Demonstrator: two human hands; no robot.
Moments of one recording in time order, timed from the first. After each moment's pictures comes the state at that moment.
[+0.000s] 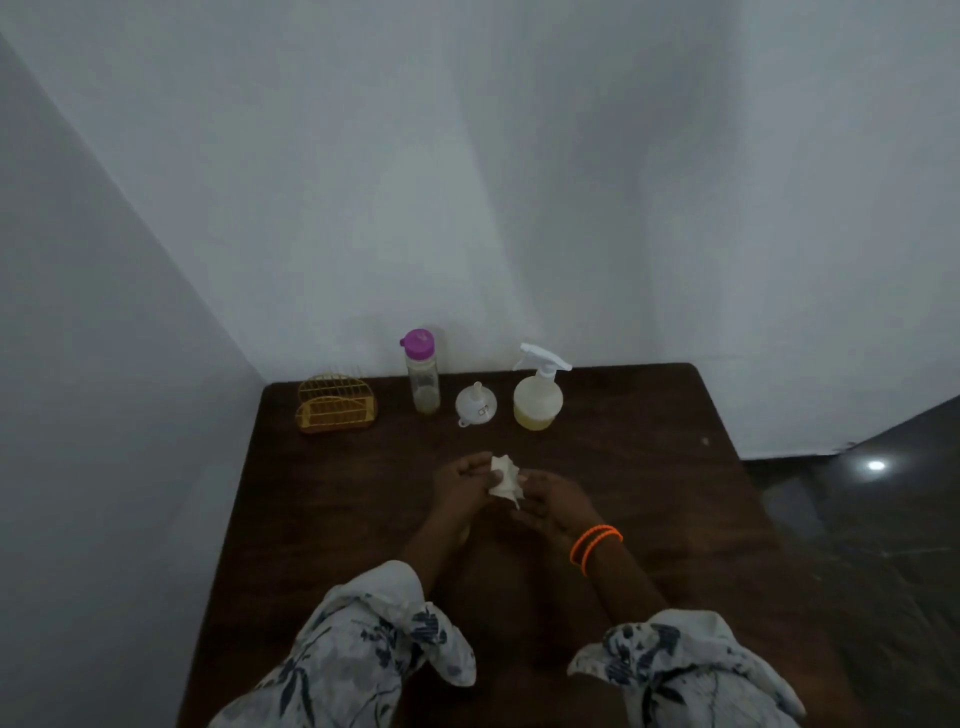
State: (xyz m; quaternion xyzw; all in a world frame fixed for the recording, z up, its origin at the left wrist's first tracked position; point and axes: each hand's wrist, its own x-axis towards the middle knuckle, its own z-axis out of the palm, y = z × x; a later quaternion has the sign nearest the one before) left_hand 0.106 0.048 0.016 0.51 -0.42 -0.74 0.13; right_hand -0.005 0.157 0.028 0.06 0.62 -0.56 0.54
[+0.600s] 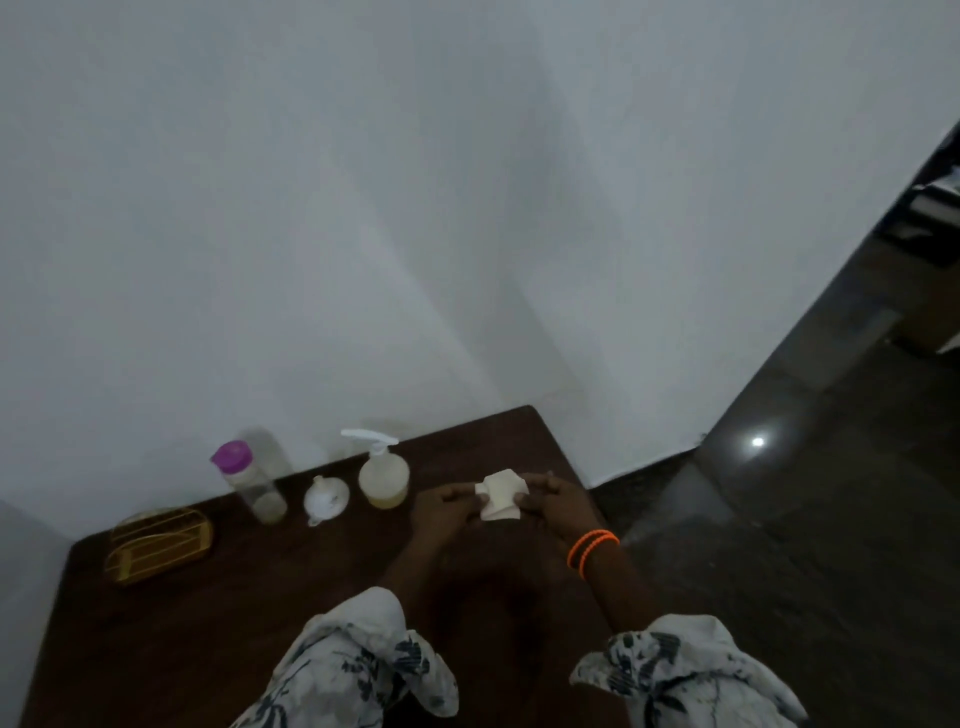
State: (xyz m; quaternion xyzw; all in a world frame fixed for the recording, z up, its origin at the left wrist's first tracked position) left_hand -0.067 0.155 0.073 0.43 -0.60 -0.67 0.06; right_hand -0.170 0.301 0.092 0.05 0.67 -0.65 0.36
